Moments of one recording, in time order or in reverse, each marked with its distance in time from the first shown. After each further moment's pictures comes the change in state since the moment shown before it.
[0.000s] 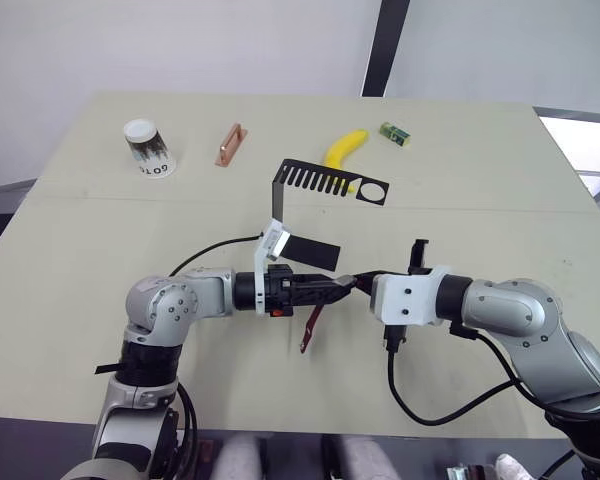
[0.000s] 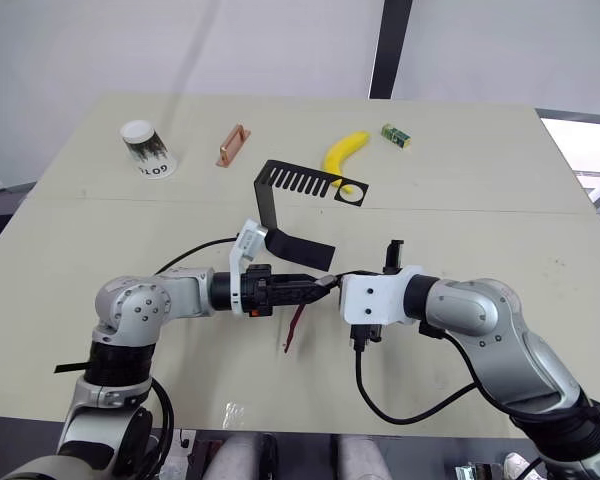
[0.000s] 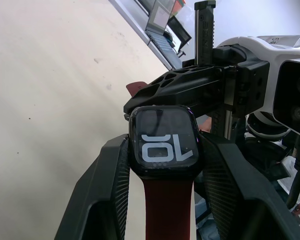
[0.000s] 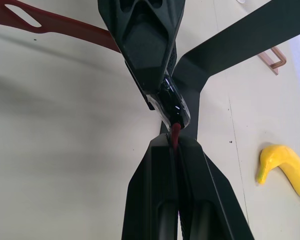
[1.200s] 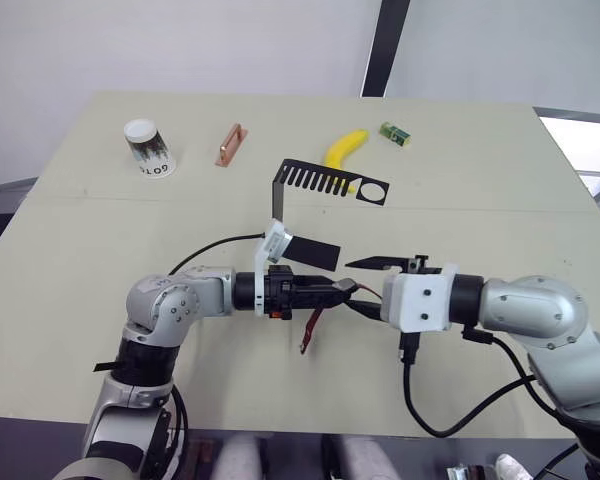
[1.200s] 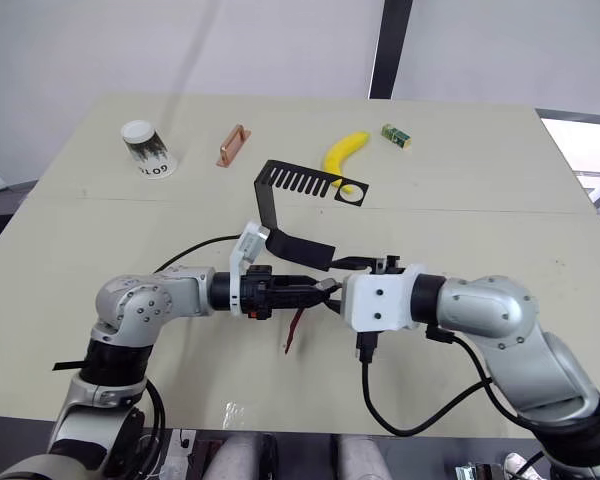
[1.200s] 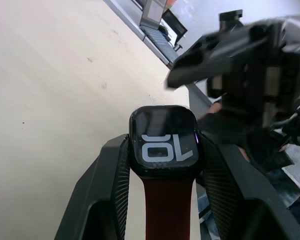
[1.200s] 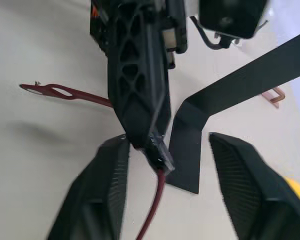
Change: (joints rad) left arm -0.005 0.079 -0.076 0.003 0.027 -0.100 -0.078; right arm 0.008 -0.025 -0.151 -0.100 0.253 0.072 0.097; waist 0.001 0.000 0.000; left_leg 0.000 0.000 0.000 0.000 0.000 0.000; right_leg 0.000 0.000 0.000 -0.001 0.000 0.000
